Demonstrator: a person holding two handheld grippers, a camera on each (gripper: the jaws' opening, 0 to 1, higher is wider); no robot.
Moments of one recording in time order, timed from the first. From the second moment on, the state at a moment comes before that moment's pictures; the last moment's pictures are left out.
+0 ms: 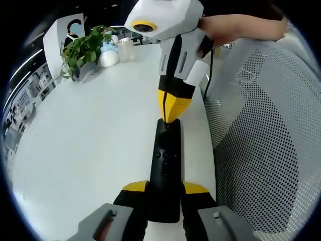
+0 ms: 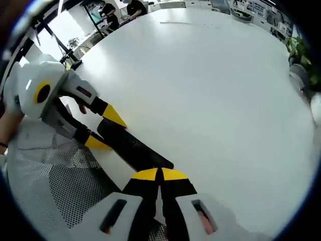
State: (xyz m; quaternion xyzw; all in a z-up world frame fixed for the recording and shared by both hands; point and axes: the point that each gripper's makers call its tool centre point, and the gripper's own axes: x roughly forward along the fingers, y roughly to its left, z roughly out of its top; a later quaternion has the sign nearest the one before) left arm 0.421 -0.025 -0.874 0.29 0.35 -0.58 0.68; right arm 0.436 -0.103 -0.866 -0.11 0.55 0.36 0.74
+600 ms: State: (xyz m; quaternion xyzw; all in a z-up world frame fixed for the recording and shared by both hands) left arm 0.421 -0.025 -0.874 0.29 0.35 -0.58 0.68; right arm 0.432 -0.093 -0.866 -0.13 0.54 0.39 0.73
